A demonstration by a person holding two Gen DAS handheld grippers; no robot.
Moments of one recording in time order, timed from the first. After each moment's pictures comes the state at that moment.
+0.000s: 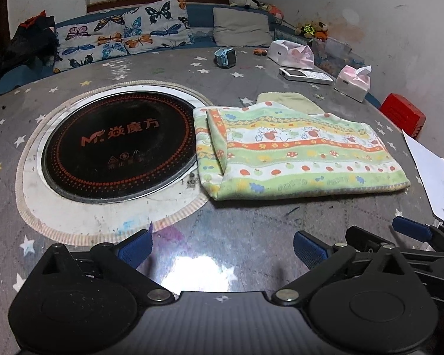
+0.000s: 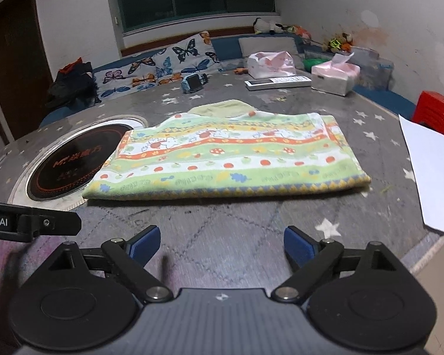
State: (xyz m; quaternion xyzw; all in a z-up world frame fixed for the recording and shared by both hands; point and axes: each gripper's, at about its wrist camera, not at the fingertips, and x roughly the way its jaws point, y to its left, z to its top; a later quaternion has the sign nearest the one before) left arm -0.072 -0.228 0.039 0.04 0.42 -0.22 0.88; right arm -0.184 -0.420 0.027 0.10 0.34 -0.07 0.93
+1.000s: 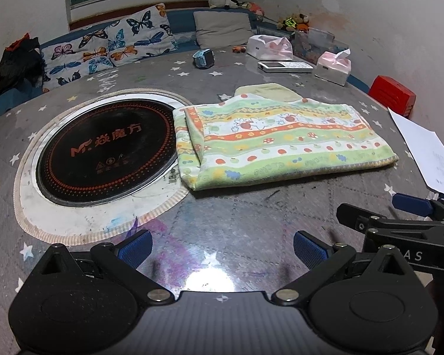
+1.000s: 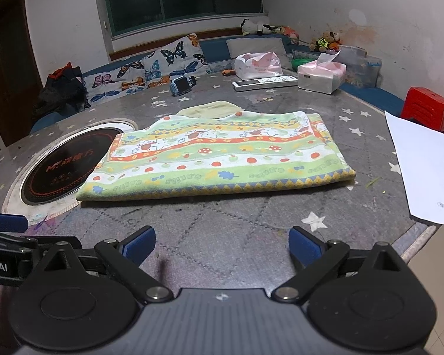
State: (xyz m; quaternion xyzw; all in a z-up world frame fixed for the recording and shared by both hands) left arm -0.093 -0.243 0.039 0.09 0.40 -0.24 0.88; right arm -0.191 -0.421 0.030 0.10 0.34 -0.10 0.93
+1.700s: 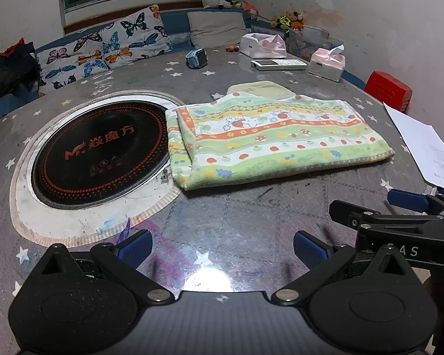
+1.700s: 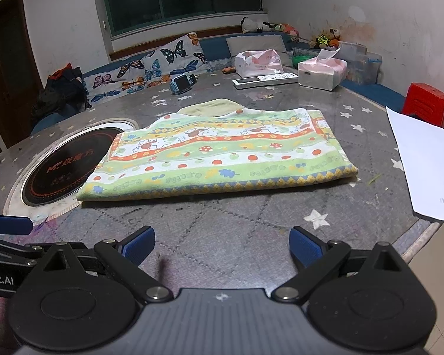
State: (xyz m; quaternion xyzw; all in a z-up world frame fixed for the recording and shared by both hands) left arm -0.095 -0.247 0.037 0.09 0.40 -0.25 0.88; right arm -0.190 -0.421 0.028 0.11 0.34 -0.10 0.93
